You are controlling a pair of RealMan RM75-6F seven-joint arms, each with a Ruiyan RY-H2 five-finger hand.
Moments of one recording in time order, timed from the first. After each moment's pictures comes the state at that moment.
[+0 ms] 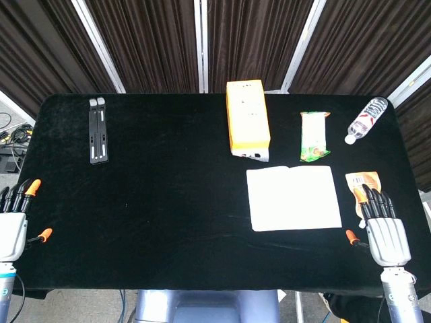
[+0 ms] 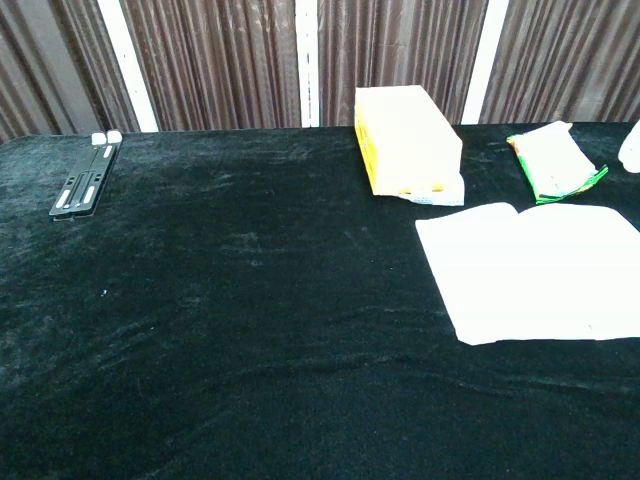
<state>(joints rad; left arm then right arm) -0.09 -1.22 -0.07 -1.60 1.44 1.52 0.20 0.11 -1.26 0.08 -1.54 -1.53 1.52 -0.12</state>
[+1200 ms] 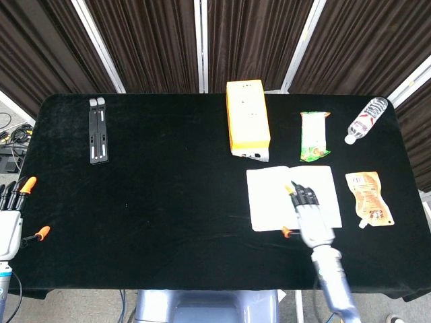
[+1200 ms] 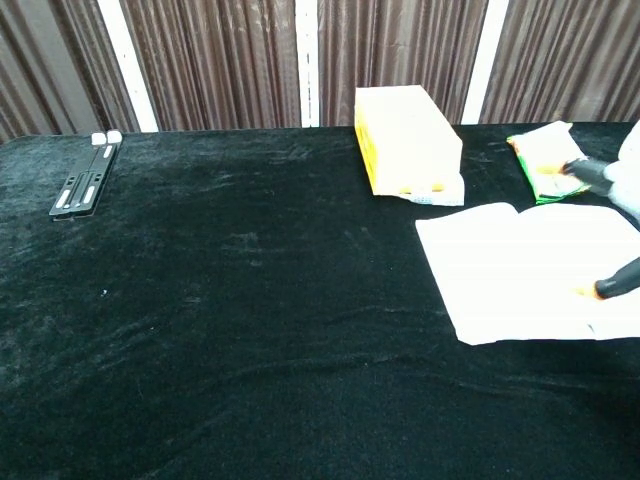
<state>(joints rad) -0.09 -1.19 -0.08 -1.62 1.44 1.52 0.16 0.31 -1.50 0.17 -1.80 -1.21 1.25 -0.48</state>
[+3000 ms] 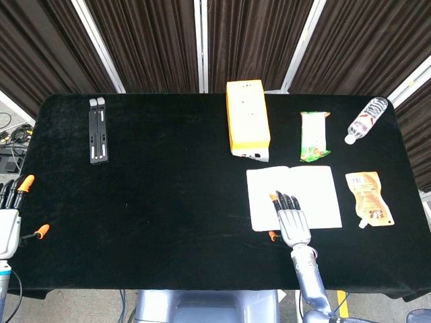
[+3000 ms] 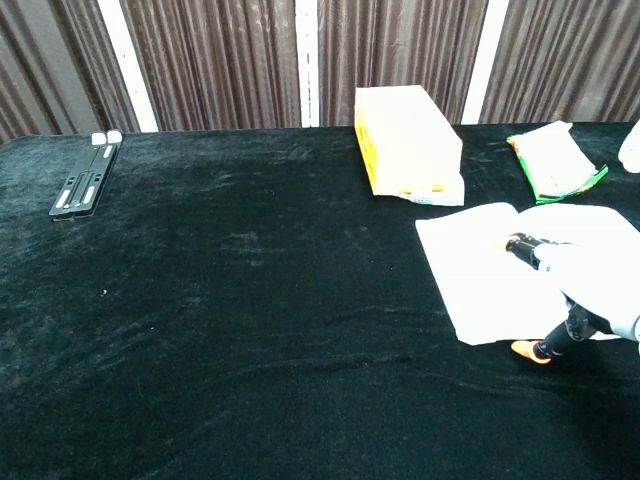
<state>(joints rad) -0.09 -1.19 -0.09 -1.62 1.43 1.52 0.14 0.39 -1.73 0.13 -1.51 -1.07 1.21 -0.54</state>
